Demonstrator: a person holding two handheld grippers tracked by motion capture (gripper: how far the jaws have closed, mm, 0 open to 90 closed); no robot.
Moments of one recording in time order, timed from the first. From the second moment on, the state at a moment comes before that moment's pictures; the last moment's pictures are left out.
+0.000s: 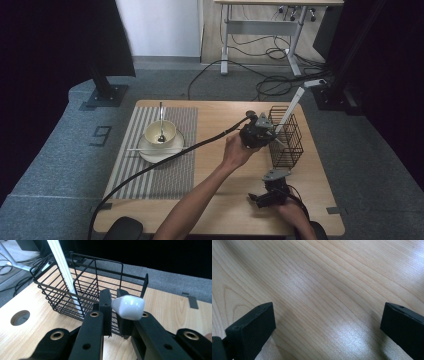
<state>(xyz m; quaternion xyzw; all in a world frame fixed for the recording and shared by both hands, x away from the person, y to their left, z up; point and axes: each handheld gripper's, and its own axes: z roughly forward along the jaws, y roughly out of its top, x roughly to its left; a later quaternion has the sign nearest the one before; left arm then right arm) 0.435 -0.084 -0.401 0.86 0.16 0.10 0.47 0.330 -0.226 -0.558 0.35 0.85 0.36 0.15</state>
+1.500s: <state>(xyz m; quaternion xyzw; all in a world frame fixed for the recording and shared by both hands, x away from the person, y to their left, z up) 0.423 0.024 -0.328 0.84 0.17 0.07 0.51 0.330 -0.226 -0.558 0.35 0.85 0.36 0.14</state>
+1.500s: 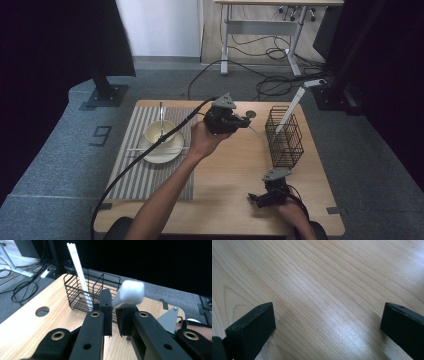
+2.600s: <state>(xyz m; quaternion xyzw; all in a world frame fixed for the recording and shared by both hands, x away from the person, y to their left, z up) 0.385 0.096 -0.380 0.84 0.19 0.04 0.51 0.334 -0.225 -0.555 0.33 0.86 0.37 0.13</state>
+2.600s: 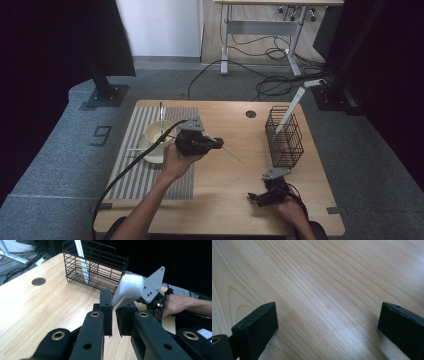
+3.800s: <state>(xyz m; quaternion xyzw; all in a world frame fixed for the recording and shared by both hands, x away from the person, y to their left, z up) 0.366 0.100 -0.420 0.84 0.17 -0.02 0.51 0.353 -0.163 -0.508 0.21 0.86 0.46 0.11</state>
